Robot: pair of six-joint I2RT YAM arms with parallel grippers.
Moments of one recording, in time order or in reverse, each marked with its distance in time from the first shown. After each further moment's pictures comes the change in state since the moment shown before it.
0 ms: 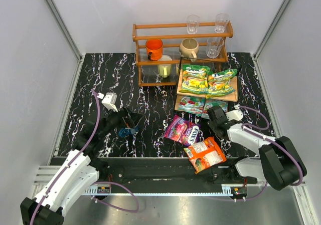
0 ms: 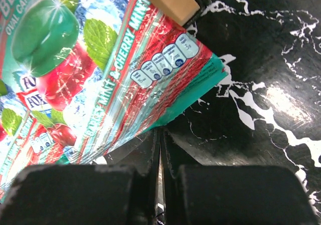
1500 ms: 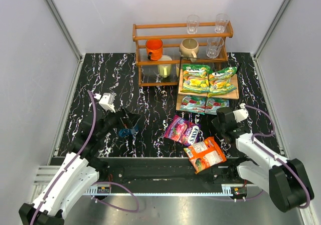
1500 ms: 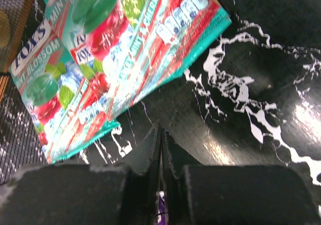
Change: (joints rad) left arm 0.002 -0.045 0.031 -0.087 -0.020 0.000; right arm -0.077 -0.199 -0.067 0.111 -0.064 -0.171
